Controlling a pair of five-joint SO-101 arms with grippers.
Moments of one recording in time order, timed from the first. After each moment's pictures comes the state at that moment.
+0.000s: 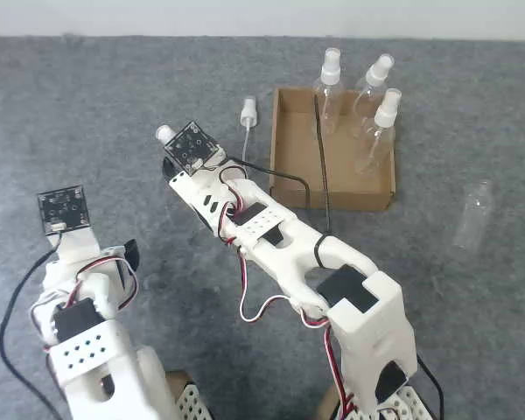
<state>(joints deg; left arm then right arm) -33.9 -66.4 80.5 50.5 -7.3 -43.4 26.3 15.6 -13.2 9.6</state>
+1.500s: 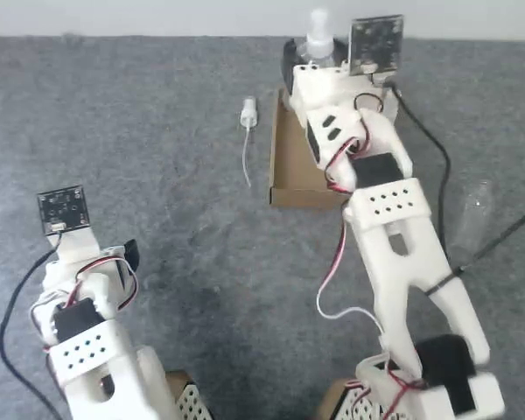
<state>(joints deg) -33.9 -66.4 80.5 50.5 -7.3 -18.8 -12.0 17.2 10.9 -8.0</state>
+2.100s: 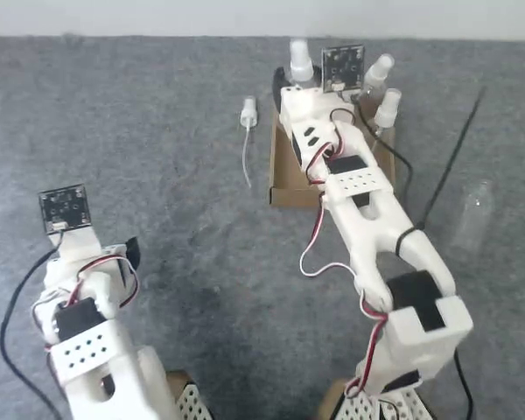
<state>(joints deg) -32.8 -66.4 80.8 49.5 -7.3 -18.9 10.8 17.6 -8.1 -8.0</state>
